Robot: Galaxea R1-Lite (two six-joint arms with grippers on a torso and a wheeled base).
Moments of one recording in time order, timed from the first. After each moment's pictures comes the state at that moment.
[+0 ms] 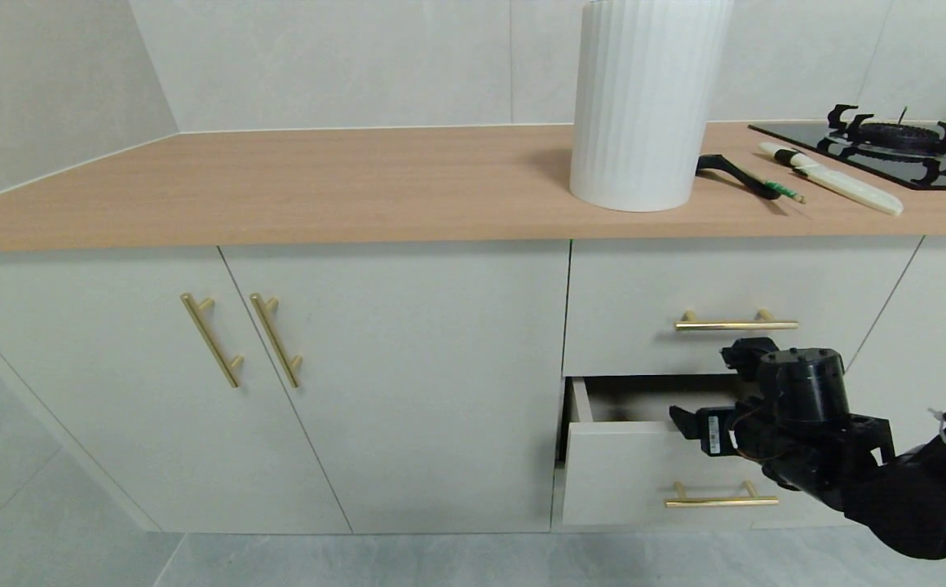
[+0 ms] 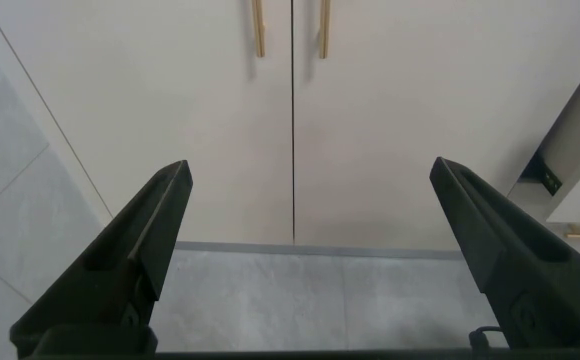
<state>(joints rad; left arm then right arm) 0.01 0.00 0.00 0.00 0.04 -0.01 0.36 1.97 -0.57 -0.87 -0.28 0.14</state>
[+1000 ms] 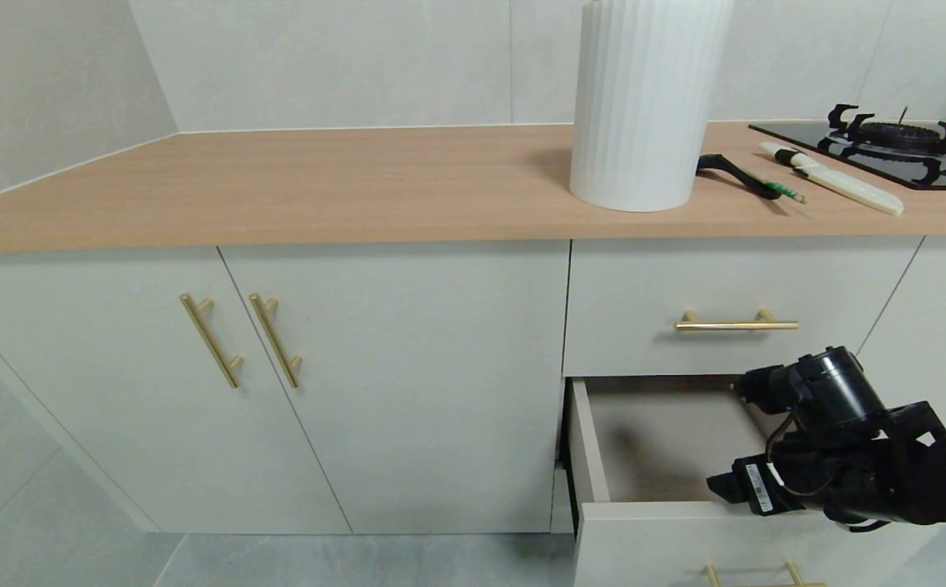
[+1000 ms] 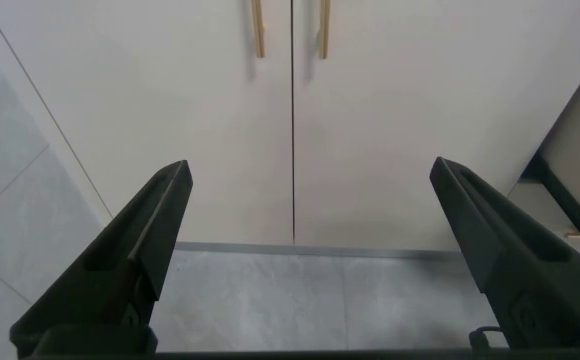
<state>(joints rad) 0.01 0.00 0.00 0.00 0.04 -0.01 0.40 1.74 -0.66 -0.17 -0.27 0.14</state>
